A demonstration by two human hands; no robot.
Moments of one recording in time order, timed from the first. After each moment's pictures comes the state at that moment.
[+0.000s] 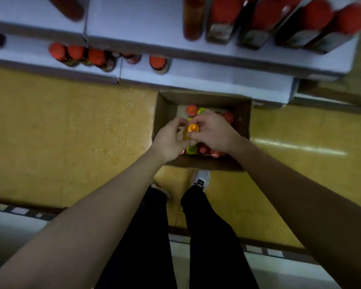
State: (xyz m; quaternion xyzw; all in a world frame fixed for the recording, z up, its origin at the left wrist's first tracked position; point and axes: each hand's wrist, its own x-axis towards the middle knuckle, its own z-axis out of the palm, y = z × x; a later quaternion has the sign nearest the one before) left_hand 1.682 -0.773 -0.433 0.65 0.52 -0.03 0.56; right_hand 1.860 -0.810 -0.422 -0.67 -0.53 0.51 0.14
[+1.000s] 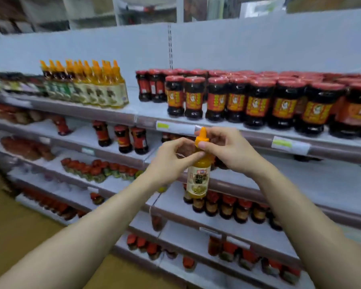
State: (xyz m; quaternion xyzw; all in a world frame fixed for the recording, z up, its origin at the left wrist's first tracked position) left_hand 1.631 -0.673 0.236 0.77 0.36 0.41 0.32; right_hand 1.832 -0.705 0.267 -0.48 -0.72 0.26 0.44
